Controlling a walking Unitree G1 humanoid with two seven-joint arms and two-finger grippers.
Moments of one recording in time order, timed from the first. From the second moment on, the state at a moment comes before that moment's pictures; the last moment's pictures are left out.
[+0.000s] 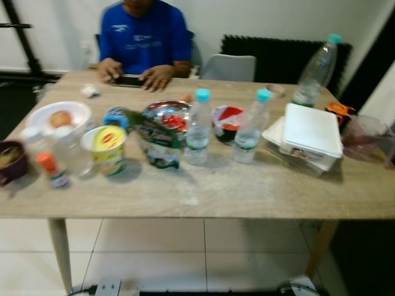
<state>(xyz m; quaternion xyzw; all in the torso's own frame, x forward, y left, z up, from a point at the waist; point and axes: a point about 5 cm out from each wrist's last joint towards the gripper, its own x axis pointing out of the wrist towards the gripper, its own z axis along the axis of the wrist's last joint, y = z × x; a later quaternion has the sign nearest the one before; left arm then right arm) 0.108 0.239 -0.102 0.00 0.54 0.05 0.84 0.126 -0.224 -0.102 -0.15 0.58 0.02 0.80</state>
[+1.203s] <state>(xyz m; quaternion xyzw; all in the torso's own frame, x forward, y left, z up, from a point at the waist) 0.113 0.230 -0.103 0.00 0.54 0.03 0.84 0.131 -0.231 -0.099 -0.15 0.58 0.02 0.80</state>
